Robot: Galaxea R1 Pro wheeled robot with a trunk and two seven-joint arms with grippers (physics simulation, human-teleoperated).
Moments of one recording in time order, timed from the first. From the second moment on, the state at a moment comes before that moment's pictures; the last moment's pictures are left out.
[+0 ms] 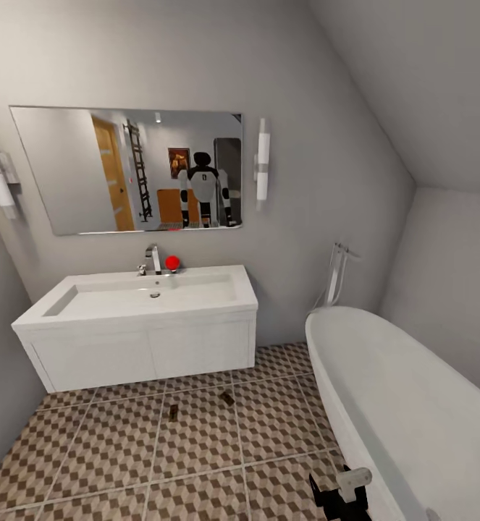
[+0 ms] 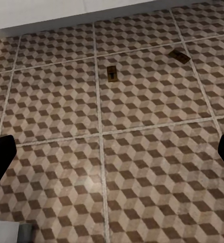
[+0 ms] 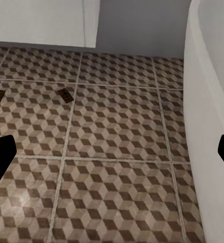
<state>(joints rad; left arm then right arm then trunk) -0.35 0.04 -0.15 0.07 0.09 -0.74 0.13 -0.44 -0.04 0.07 -0.02 0.07 -0.71 0.05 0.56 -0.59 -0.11</state>
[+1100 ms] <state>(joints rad) -0.35 0.04 -0.15 0.07 0.09 -0.73 0.13 -0.44 -0.04 0.07 -0.02 0.07 -0.71 0.01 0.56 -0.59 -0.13</state>
